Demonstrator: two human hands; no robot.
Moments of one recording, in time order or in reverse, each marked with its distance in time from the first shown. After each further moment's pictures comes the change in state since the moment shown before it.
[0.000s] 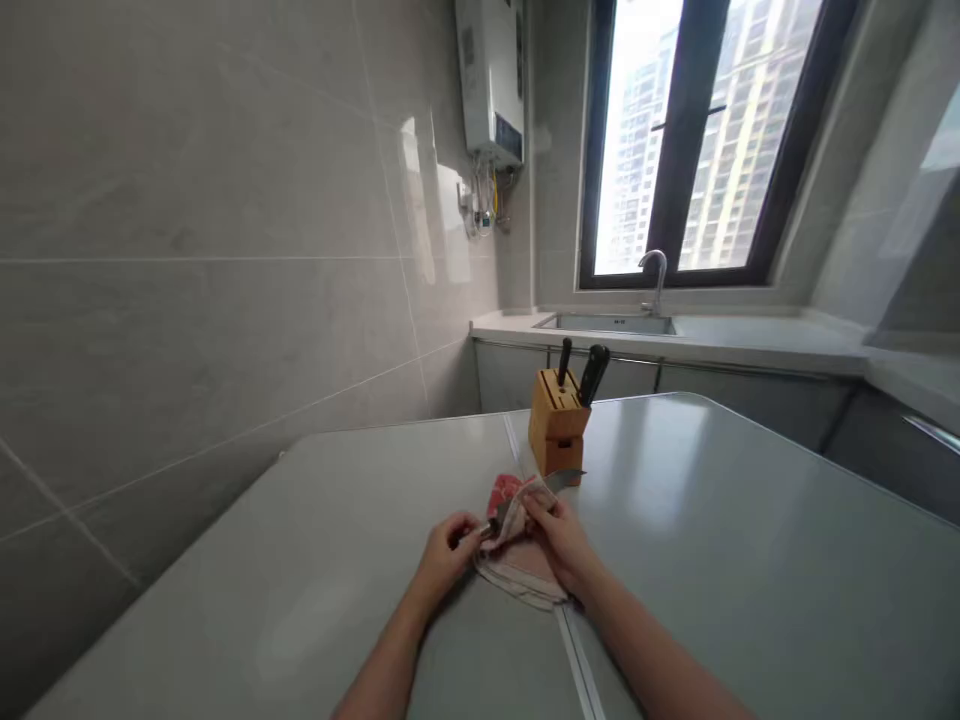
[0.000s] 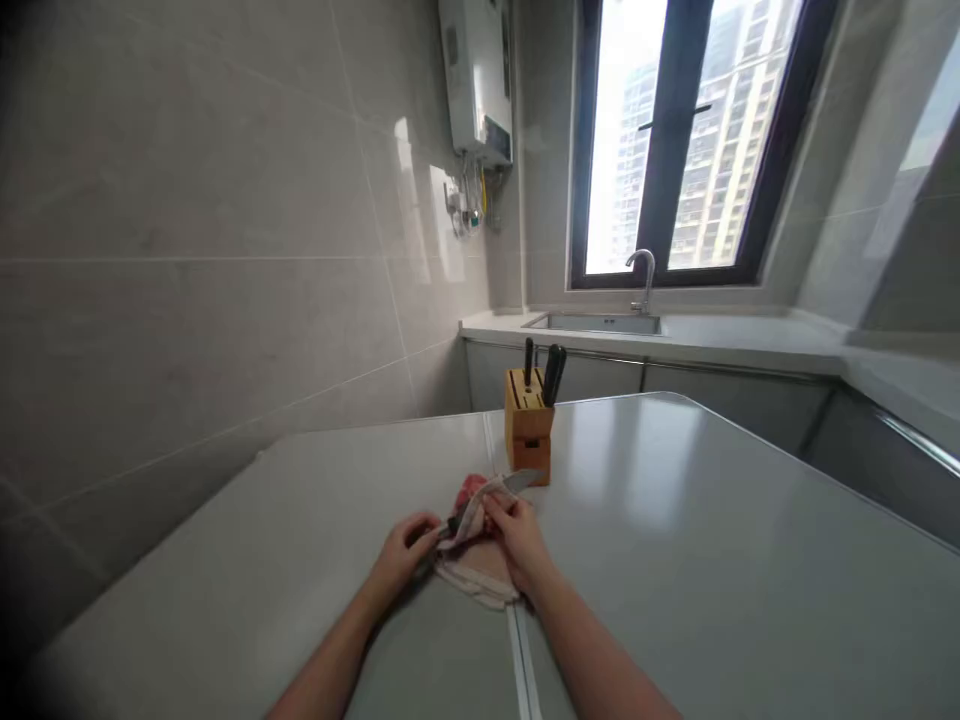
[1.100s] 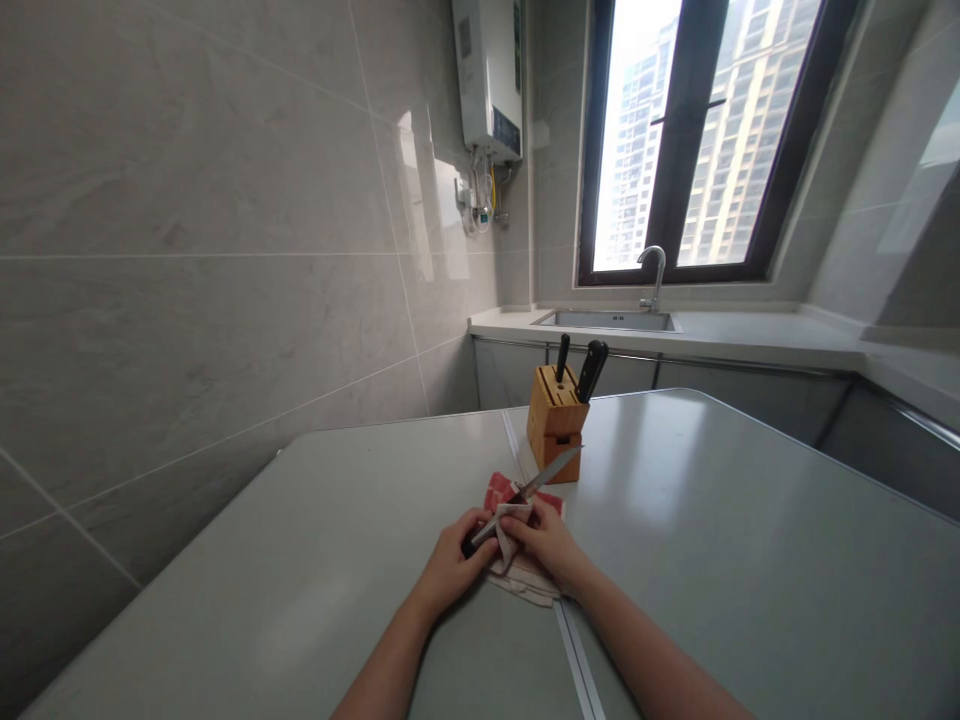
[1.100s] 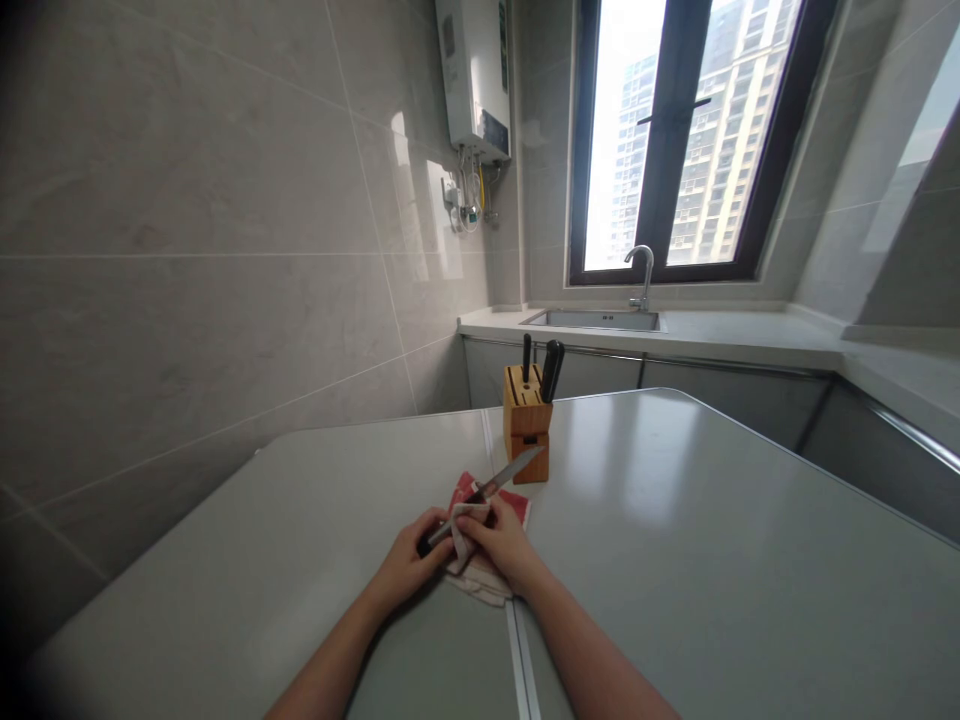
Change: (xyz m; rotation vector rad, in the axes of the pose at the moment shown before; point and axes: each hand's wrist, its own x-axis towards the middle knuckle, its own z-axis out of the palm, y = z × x) left_hand -0.009 0.015 0.008 0.157 -0.113 0.121; right_hand -0.008 0.006 0.003 -0.389 -0.159 -0.056
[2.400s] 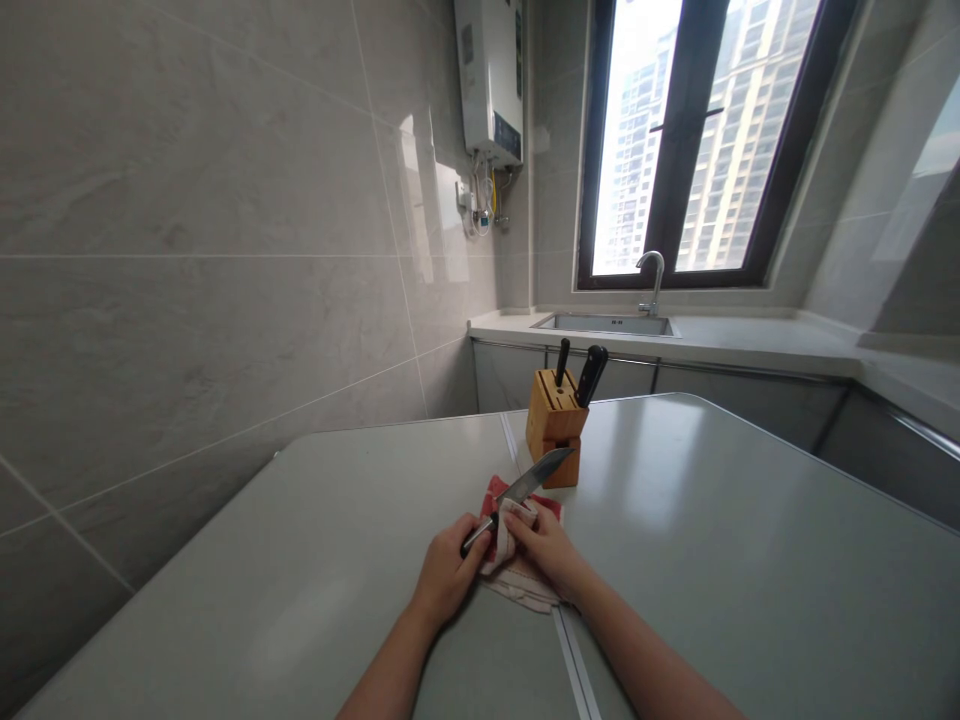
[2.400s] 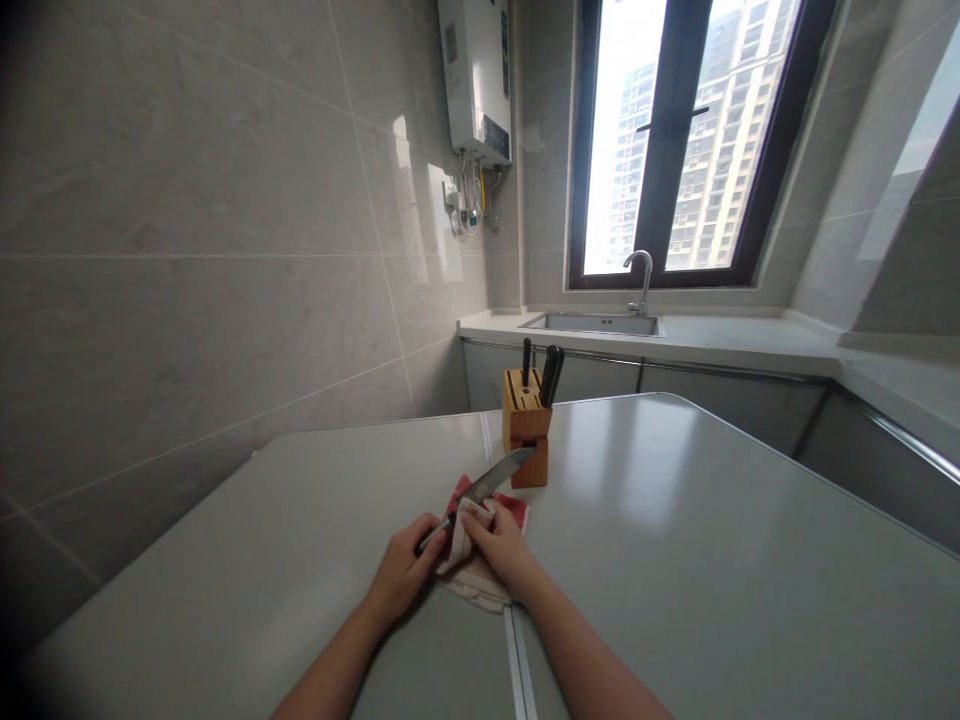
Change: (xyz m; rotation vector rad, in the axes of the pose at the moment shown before) left_hand -0.004 0.008 0.002 0.163 0.134 -0.035; right_hand -0.001 -0.005 0.000 -0.019 0.017 -0.026
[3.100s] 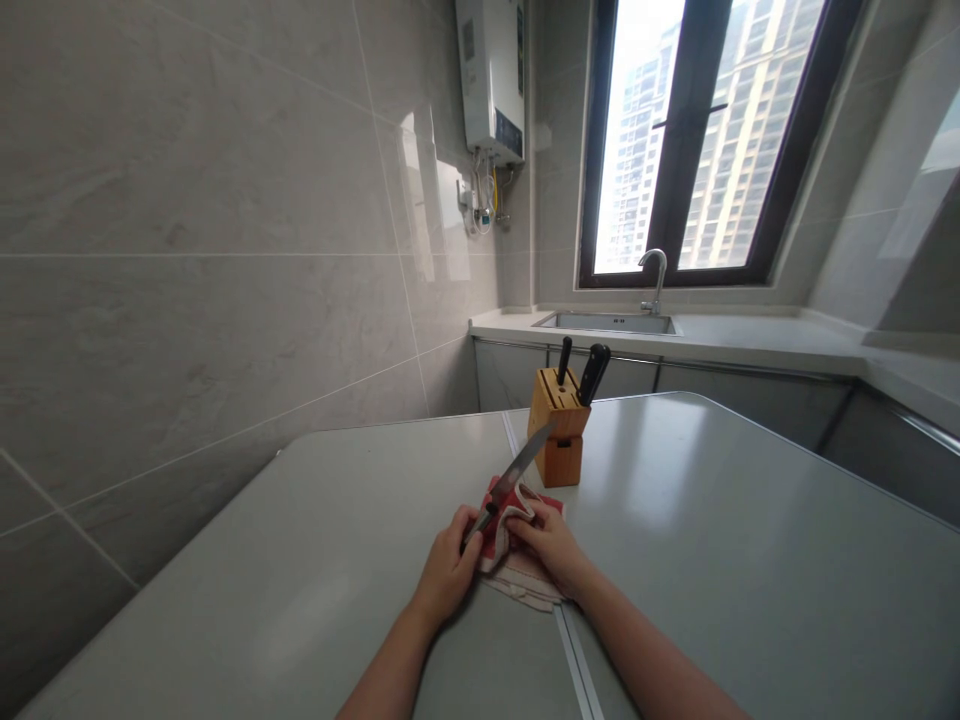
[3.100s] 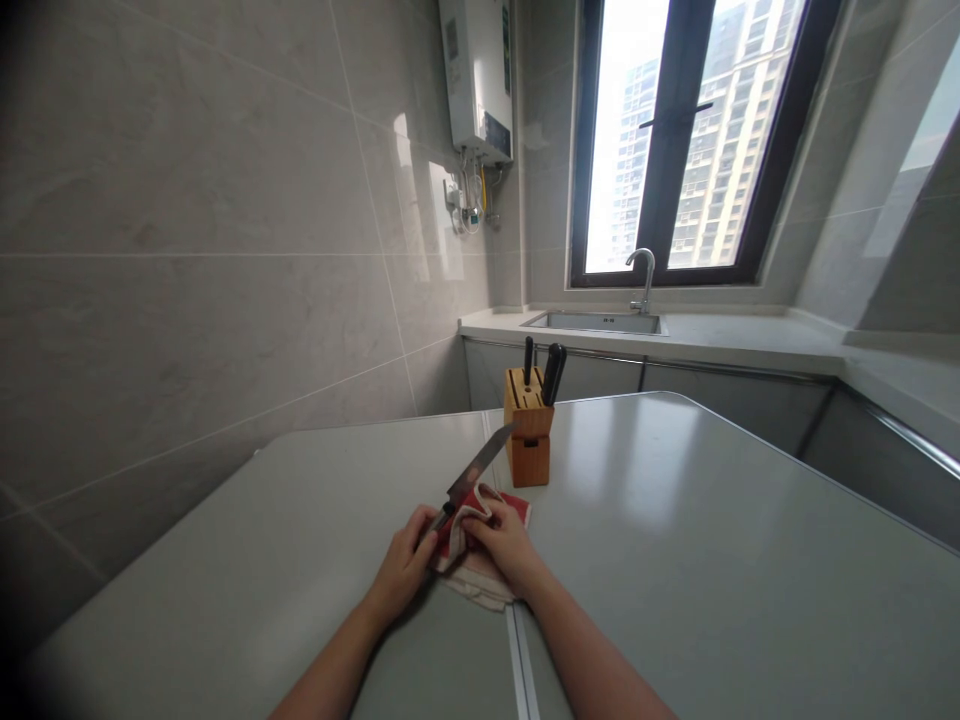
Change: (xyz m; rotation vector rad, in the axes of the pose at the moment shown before) left_hand -0.001 -0.006 -0.001 -0.114 -0.006 0.003; right_hand -0.002 -0.010 -0.001 0.046 -0.090 0.016
